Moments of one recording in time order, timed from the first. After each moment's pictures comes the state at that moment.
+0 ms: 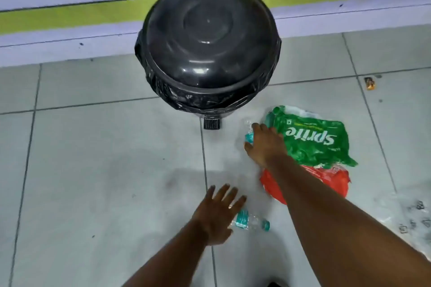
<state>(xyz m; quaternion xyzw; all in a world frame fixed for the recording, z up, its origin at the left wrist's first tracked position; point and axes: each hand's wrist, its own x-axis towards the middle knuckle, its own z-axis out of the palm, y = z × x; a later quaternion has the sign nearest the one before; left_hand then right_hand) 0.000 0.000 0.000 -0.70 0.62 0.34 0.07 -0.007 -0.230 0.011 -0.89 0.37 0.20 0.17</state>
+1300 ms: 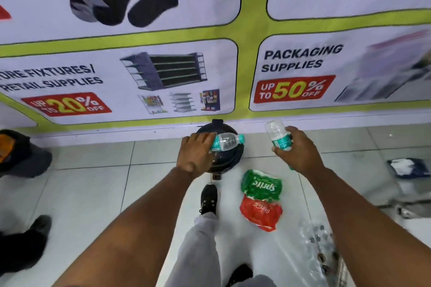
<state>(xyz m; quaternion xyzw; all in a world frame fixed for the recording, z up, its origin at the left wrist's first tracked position) 0.084 -0.073 0.637 -0.88 0.46 0.05 -0.07 -0.114 -0.302 0.648 -0.84 0.41 -0.06 0.34</state>
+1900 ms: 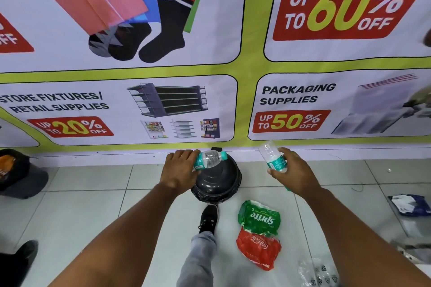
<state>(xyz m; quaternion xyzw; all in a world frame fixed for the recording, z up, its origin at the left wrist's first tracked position) 0.127 -0.072 0.668 -0.91 0.42 0.03 -0.04 -0.093 -0.330 0.681 -0.87 0.36 -0.04 0.34</state>
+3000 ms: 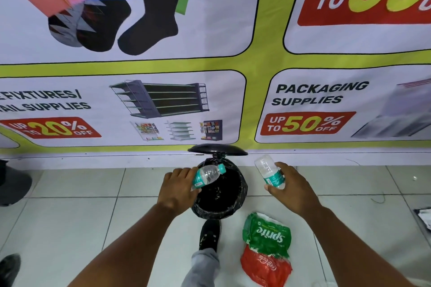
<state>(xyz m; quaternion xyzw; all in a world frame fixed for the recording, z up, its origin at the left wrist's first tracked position) 0.214 -0.115 0.550 -0.91 0.41 0.10 -0.01 0.002 -0.371 0.584 -0.87 0.35 0.00 0.35</state>
